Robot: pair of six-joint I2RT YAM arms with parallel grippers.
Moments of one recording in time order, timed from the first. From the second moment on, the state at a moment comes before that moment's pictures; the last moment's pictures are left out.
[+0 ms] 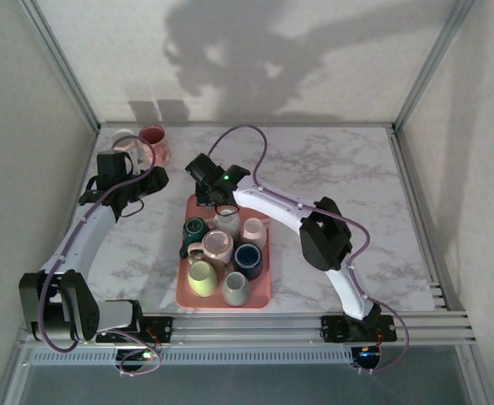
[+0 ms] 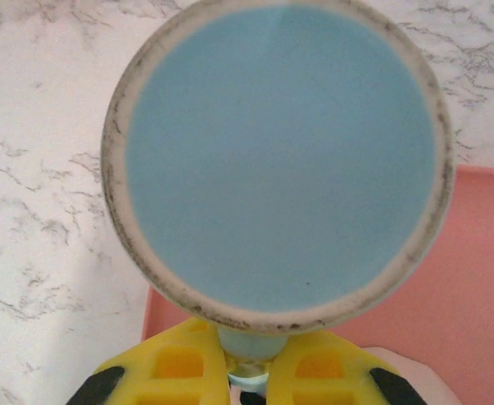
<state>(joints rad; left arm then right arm) 0.06 1.29 0.96 -0.38 0.32 -0.39 0.96 2.18 1.95 -0.76 0.18 0.77</state>
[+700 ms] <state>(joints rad) 0.07 1.29 0.99 -0.37 0.44 -0.45 0.92 1.98 1.69 -0.51 0.07 0.77</state>
